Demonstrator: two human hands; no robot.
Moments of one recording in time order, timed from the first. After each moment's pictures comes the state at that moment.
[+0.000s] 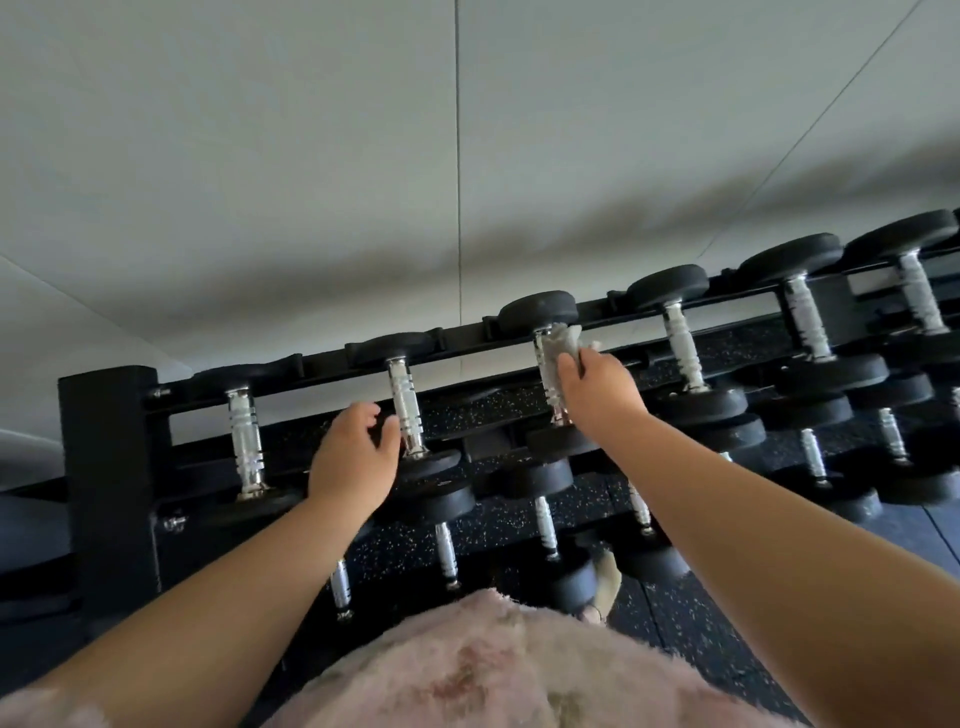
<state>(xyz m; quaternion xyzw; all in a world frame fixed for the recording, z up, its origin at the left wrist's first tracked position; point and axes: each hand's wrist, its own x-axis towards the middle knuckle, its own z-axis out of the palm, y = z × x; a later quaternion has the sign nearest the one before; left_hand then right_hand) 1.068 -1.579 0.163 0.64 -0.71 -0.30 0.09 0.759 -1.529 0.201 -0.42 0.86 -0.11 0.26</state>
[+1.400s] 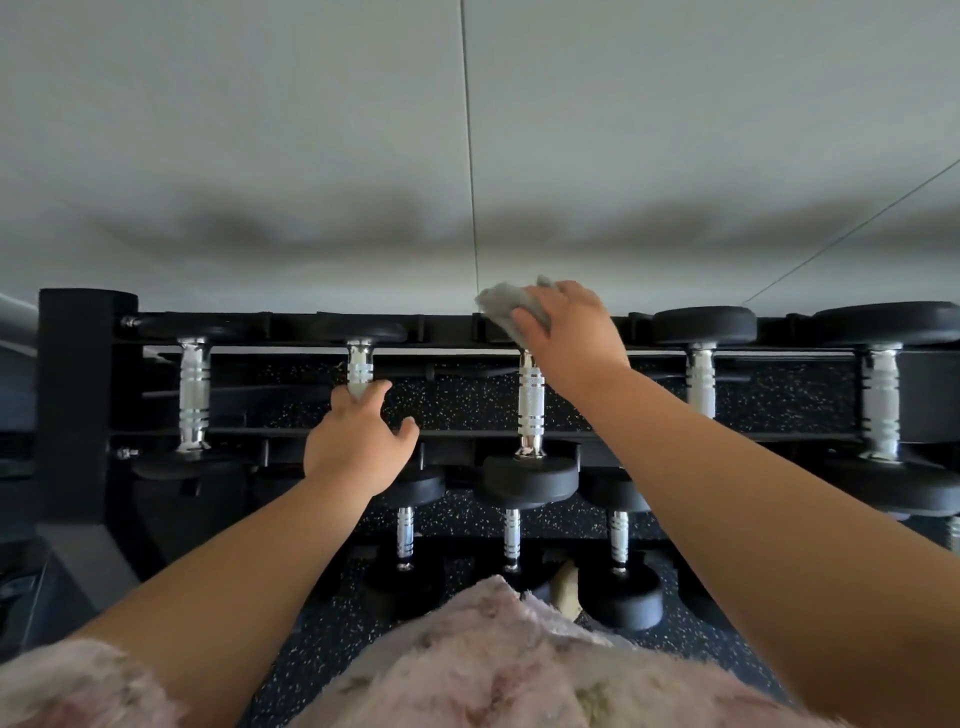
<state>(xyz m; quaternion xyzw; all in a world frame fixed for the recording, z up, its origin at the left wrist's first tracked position) 0.967 -1.580 0.147 0.73 -0.65 -0.20 -0.11 0.691 -1.634 0.192 -0.65 0.71 -0.12 0.24</state>
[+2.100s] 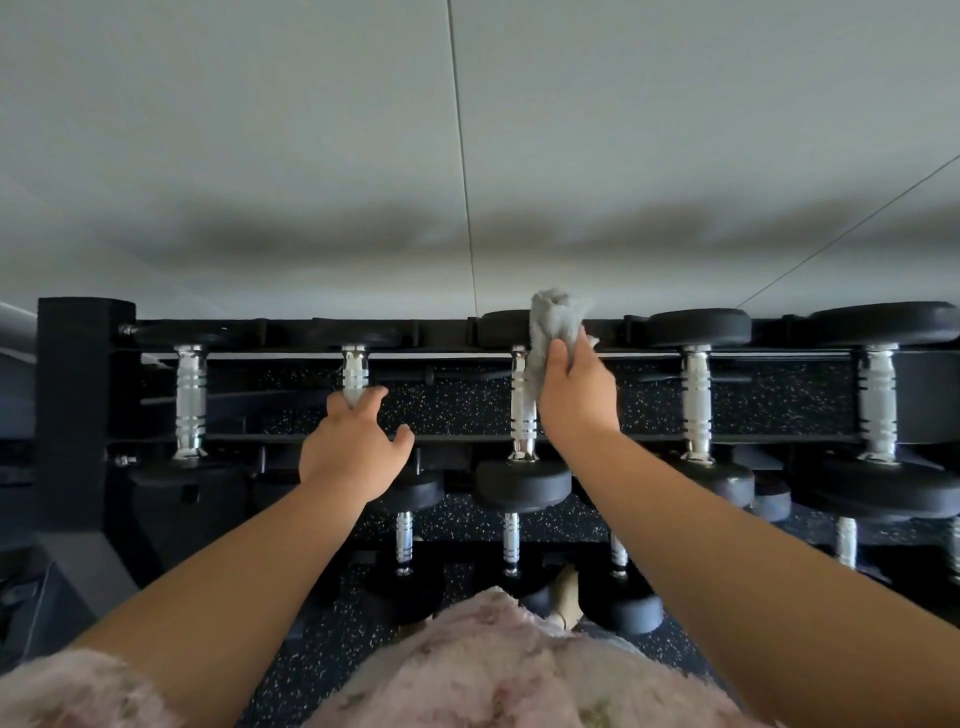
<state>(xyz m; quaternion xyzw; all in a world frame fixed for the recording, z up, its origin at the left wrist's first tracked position) 0.970 -1.580 0.143 0.72 -0.65 -0.18 -0.13 0.708 -1.583 0.183 -0.38 0.80 -0.26 0.38</state>
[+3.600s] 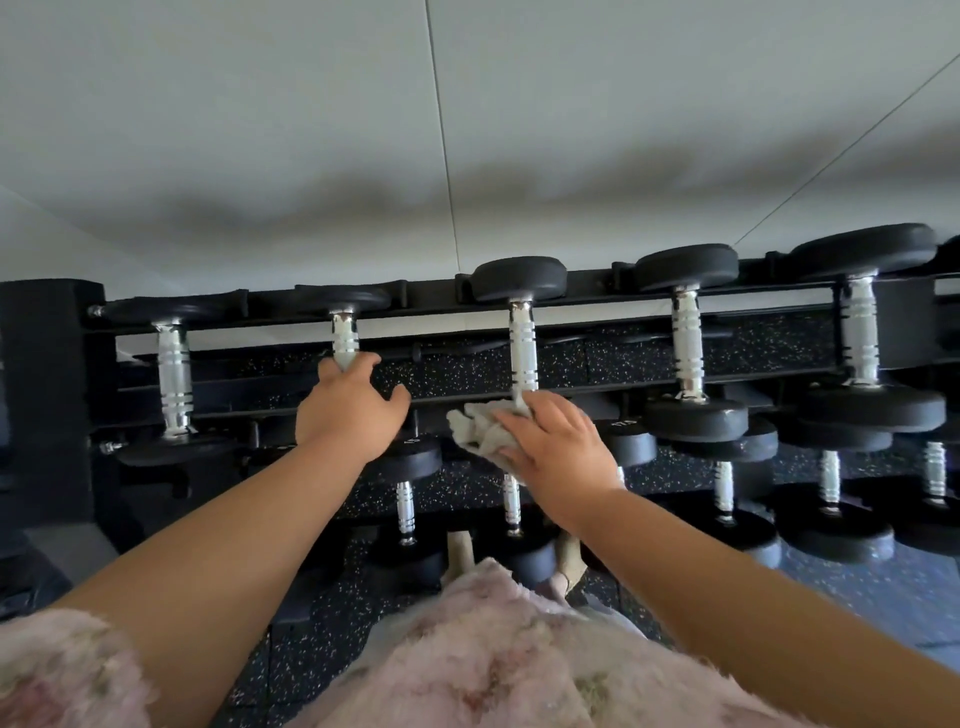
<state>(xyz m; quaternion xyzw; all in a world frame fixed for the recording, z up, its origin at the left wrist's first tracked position) 0.970 -1.579 0.143 0.72 -0.65 -0.20 -0.10 0.724 -1.460 0.145 -0.73 0.64 -0.11 0.20</state>
